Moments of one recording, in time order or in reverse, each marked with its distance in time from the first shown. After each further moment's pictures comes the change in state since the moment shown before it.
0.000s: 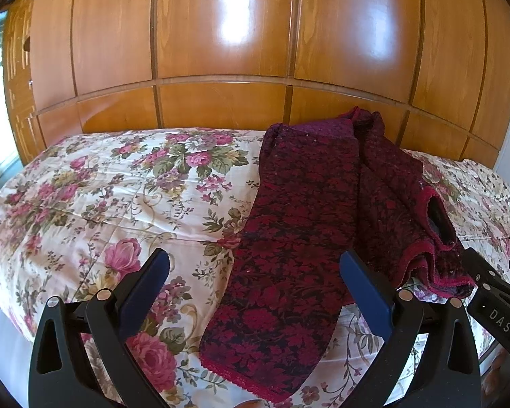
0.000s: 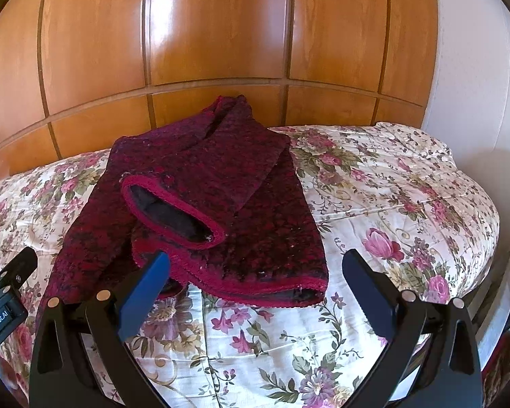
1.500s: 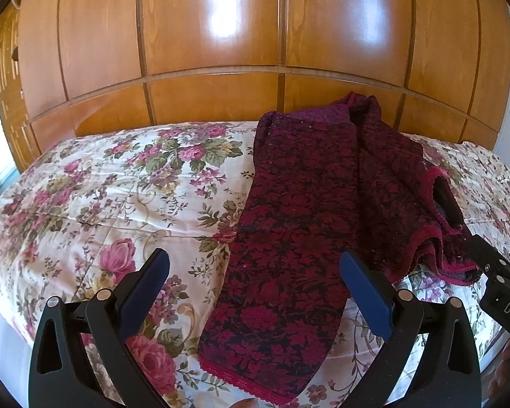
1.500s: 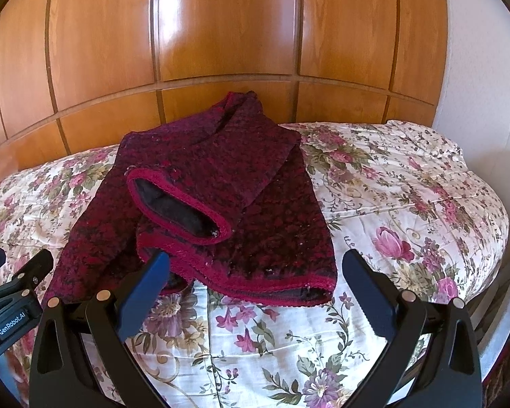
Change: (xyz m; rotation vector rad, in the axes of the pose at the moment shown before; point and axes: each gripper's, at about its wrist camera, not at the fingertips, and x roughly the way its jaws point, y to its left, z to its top) left arm 0.013 -0.009 0.000 0.062 0.039 0.003; right arm 0.006 -0.002 0.001 -0.015 0.017 0.051
